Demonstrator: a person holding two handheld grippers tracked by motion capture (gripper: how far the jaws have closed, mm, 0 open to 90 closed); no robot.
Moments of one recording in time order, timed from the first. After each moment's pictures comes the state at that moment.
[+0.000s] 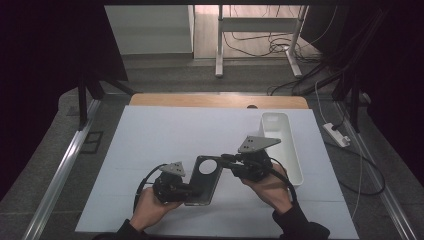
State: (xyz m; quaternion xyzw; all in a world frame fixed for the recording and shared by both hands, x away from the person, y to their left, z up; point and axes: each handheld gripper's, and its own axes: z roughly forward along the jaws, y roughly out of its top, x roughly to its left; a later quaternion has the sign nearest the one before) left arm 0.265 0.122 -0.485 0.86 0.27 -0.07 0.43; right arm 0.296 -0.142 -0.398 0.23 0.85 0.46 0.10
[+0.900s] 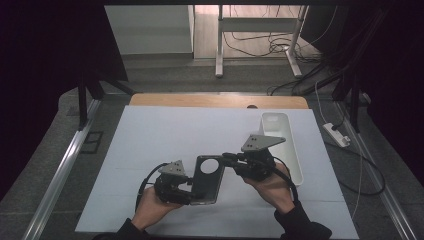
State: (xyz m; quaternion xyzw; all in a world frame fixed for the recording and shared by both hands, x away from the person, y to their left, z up) left arm 0.266 0.120 -0.486 0.85 0.26 -0.02 0.46; right arm 0.294 -0.148 -0.389 0.23 0.84 0.47 0.10
